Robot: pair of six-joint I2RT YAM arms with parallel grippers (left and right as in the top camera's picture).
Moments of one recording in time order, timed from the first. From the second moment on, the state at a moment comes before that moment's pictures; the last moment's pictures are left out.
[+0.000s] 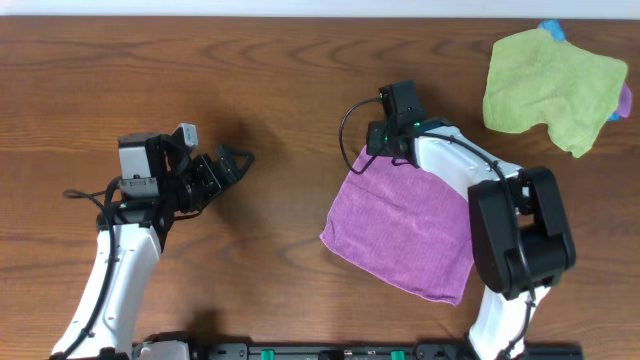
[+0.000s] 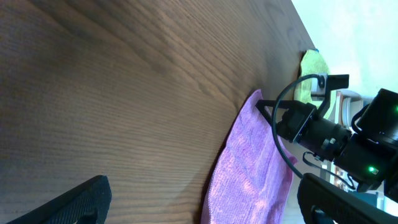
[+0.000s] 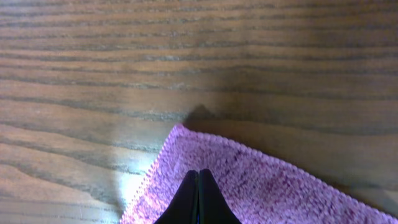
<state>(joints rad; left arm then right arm) 0.07 1.28 0.73 -0.32 0.67 -0.62 0.33 2.01 1.26 -0.34 0.02 0.39</state>
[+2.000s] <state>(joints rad) 0.24 1.28 0.85 -0.59 0.67 -0.45 0.42 2.19 2.34 -1.31 -0.03 0.28</state>
